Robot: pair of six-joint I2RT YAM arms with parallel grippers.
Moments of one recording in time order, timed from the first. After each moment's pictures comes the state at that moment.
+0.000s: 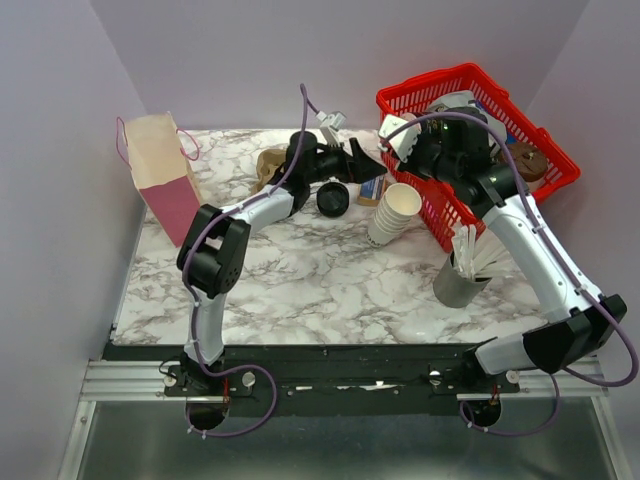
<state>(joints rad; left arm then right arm) -0.51 2.05 1.49 0.50 0.62 -0.70 0.42 1.43 1.56 -0.58 -0.18 -0.85</state>
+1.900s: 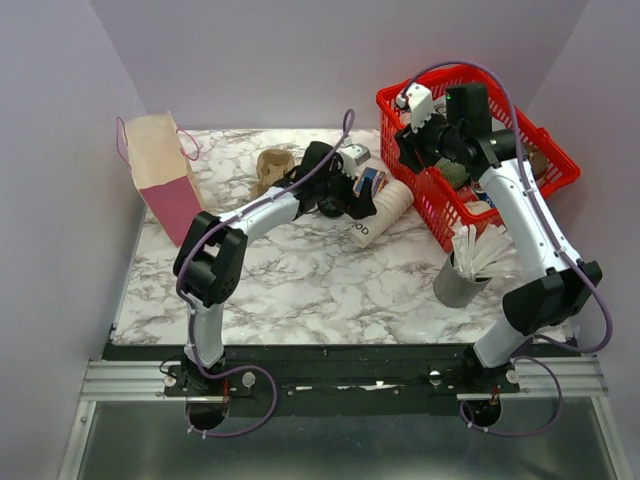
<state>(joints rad) -0.55 1.95 1.47 -0.03 0.55 -0.11 0.31 1.66 1.83 -0.81 -0.27 -0.50</state>
